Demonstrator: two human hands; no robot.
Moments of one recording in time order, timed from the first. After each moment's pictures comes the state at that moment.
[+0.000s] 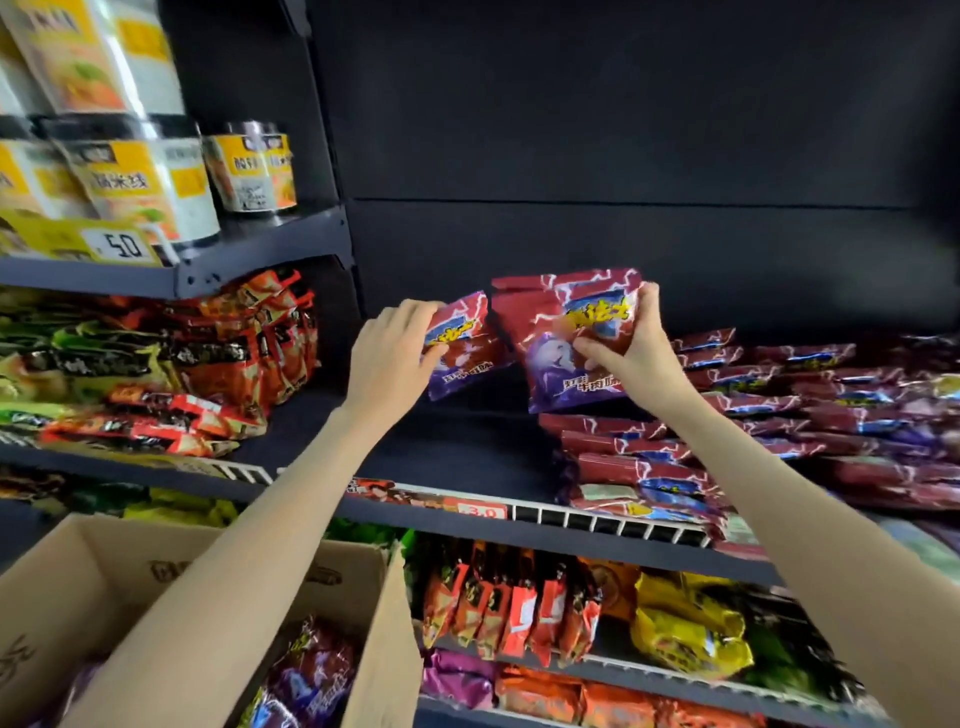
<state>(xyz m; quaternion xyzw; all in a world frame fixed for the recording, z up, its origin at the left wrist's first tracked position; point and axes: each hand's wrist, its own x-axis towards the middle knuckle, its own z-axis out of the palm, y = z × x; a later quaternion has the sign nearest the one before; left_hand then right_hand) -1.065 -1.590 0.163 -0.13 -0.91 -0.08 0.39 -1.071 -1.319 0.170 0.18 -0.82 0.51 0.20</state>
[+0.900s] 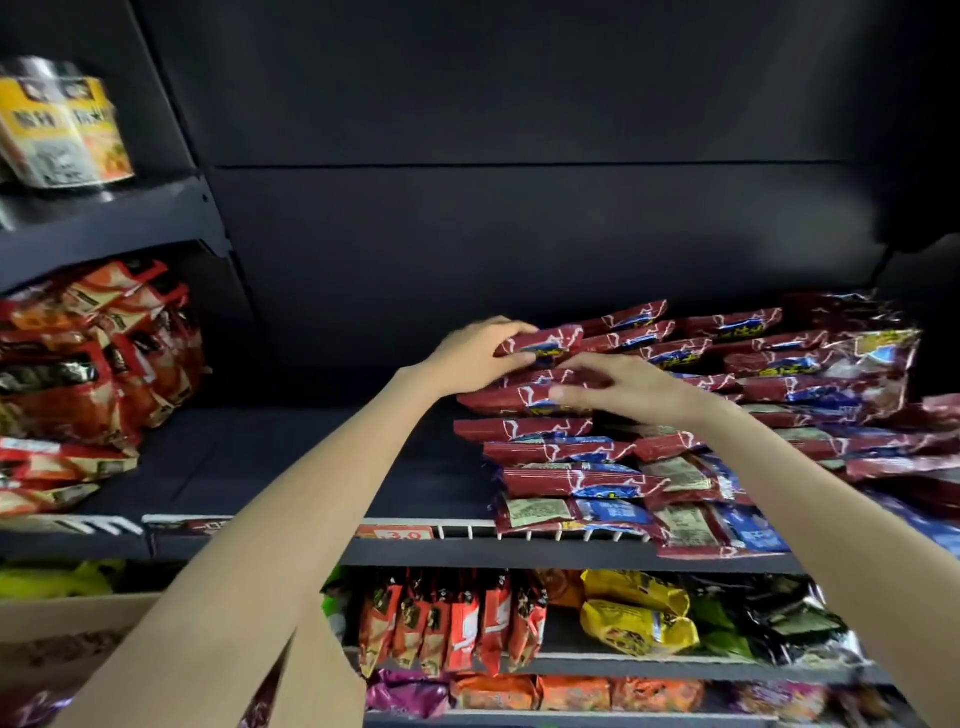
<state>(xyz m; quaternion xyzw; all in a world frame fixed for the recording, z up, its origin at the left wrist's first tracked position) -1.165 -1.448 0.138 -0.32 -0.92 -0.22 0.03 -1.087 -1.242 0.141 0.14 -0.94 0.32 -0.05</state>
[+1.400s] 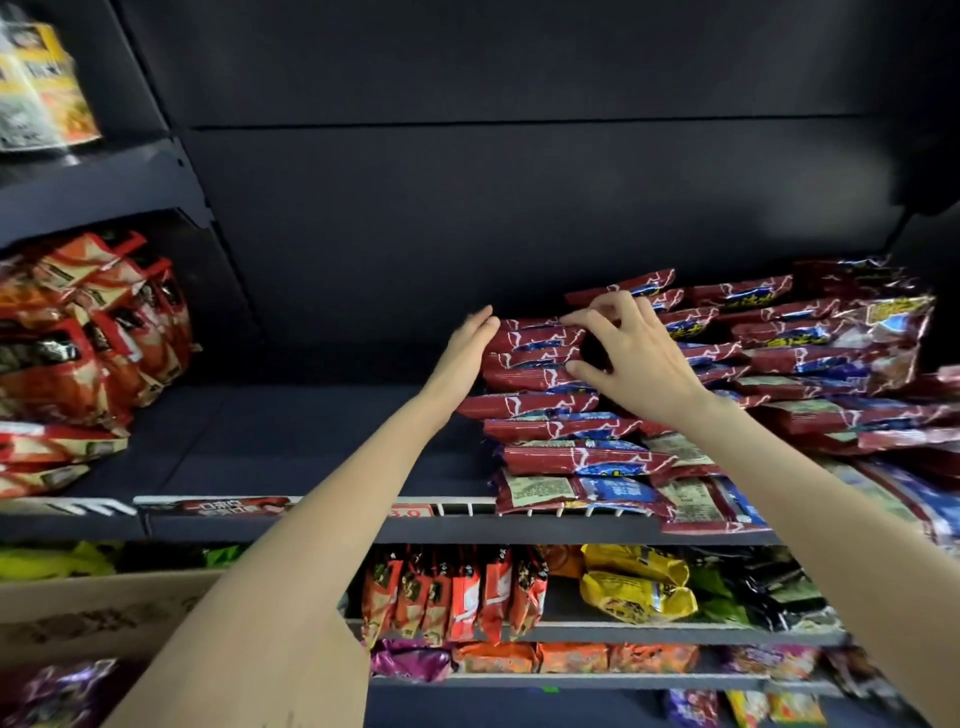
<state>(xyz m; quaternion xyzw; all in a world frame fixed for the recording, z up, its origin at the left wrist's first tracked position) -1.150 -1.449 0.085 -0.10 -0.78 -0.62 -0.06 -1.090 -1.244 0.116 0.16 -0.96 0.09 0.23</state>
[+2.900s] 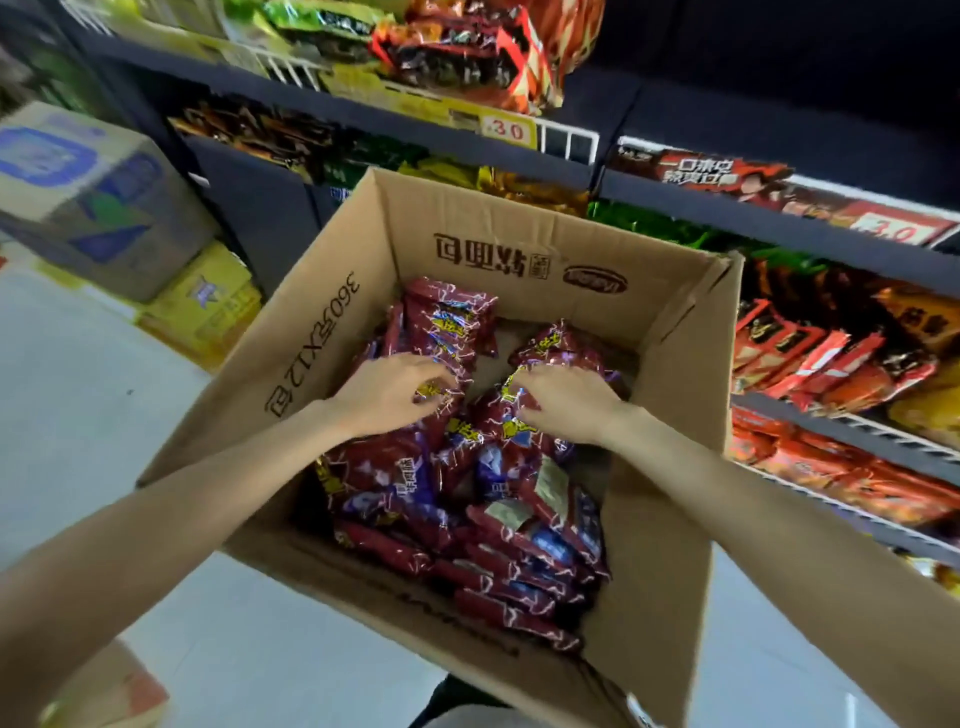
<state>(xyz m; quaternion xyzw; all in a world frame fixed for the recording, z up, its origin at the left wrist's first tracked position) -0.791 -1.921 -0.069 -0.09 -0.98 -0.12 -0.10 -0.854 -1.698 -0.057 0.38 -0.90 0.03 -0.21</state>
